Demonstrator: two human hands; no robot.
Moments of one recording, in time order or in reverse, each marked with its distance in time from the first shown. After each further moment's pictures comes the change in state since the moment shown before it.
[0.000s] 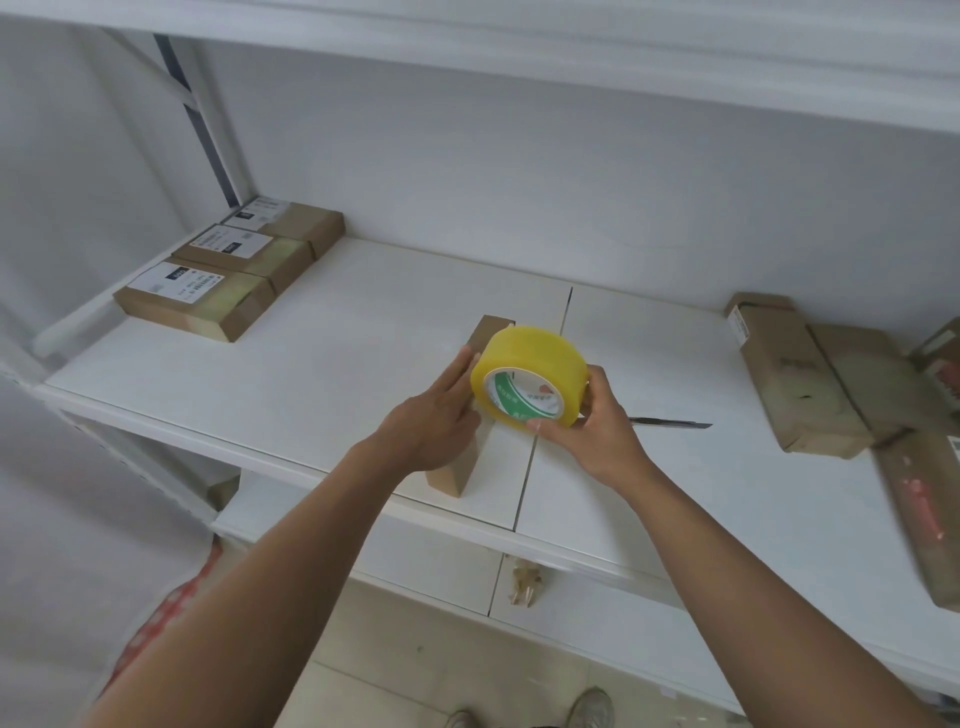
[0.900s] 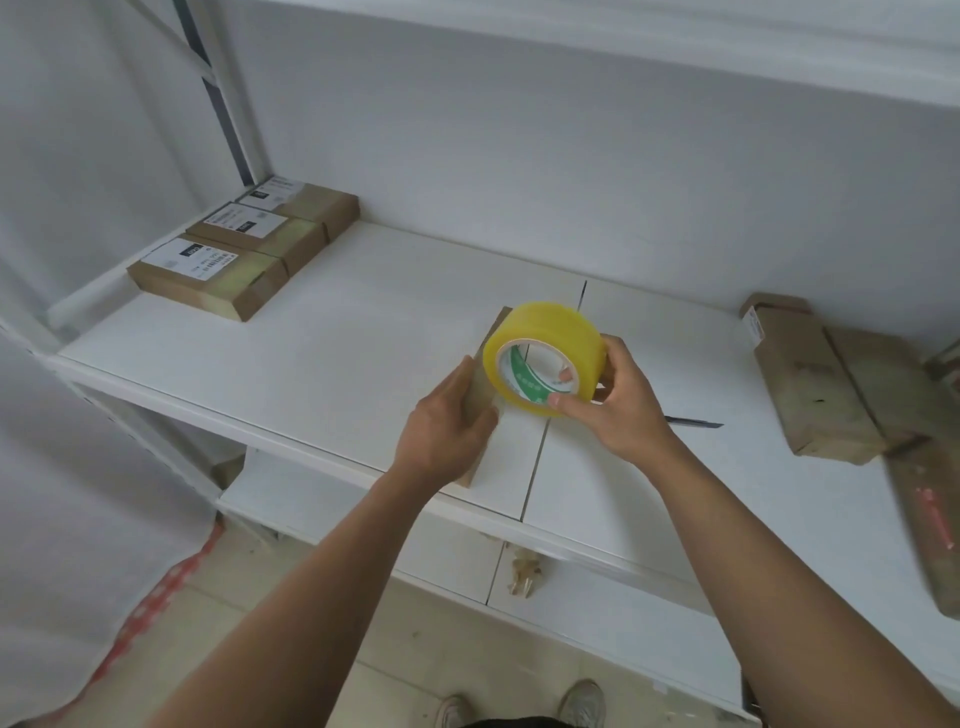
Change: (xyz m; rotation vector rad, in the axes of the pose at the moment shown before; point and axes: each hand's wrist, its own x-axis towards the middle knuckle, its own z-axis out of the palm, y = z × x) left_hand -0.022 0.009 0.032 -0.348 0.389 -0.166; right_hand 0.004 -0.028 -0.012 -0.040 0.012 -0.096
